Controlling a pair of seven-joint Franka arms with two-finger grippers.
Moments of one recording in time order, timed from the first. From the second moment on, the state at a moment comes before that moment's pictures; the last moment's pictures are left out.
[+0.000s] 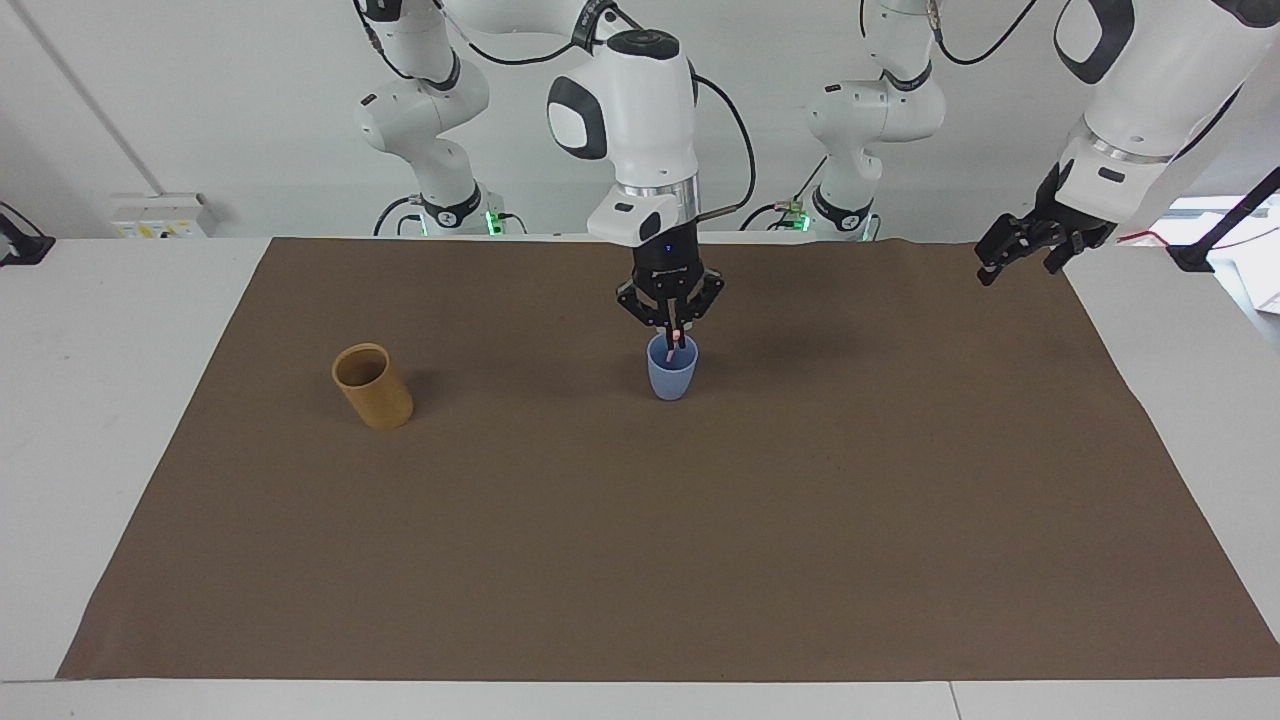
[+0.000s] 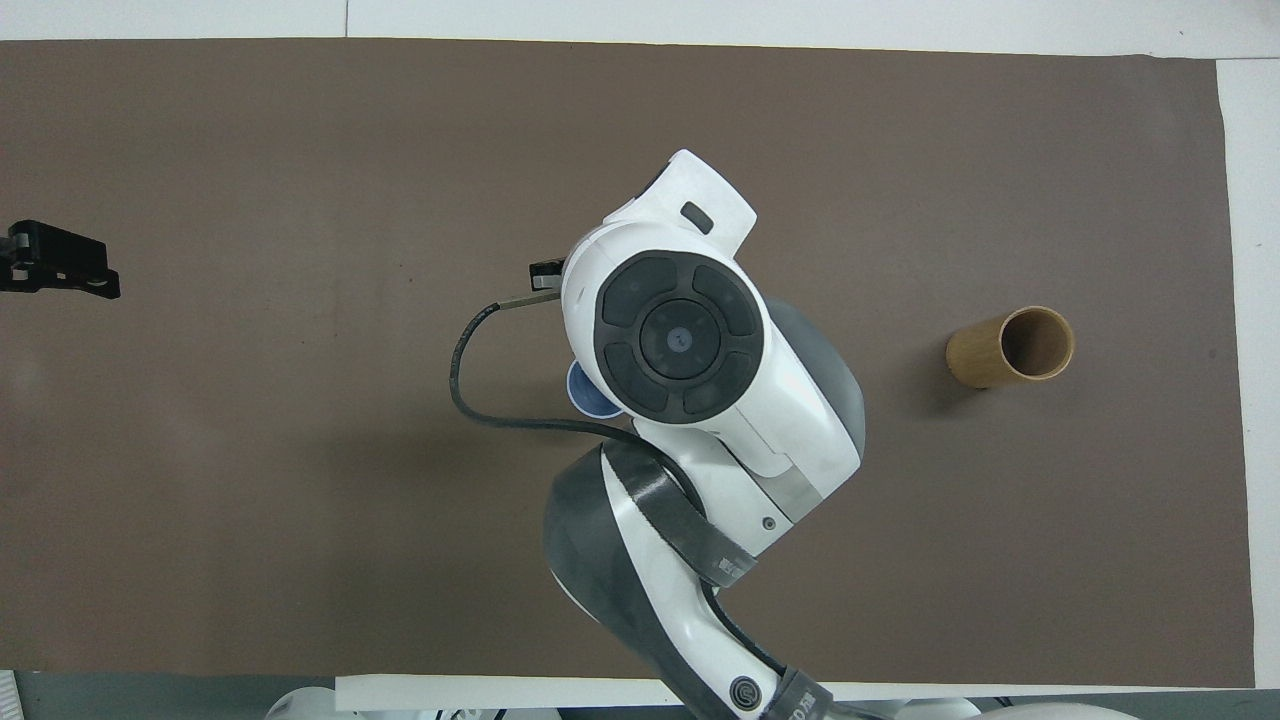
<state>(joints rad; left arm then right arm) -0.09 -0.09 -0.01 -1.69 0.01 1.57 -0.18 0.69 0.20 -0.04 -1.65 -0.10 2.19 0.61</state>
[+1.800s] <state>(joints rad) -0.09 -0.09 -0.01 -1.69 0.01 1.57 -0.18 -0.06 -0.03 -0.06 -1.42 0.00 1.32 -0.05</state>
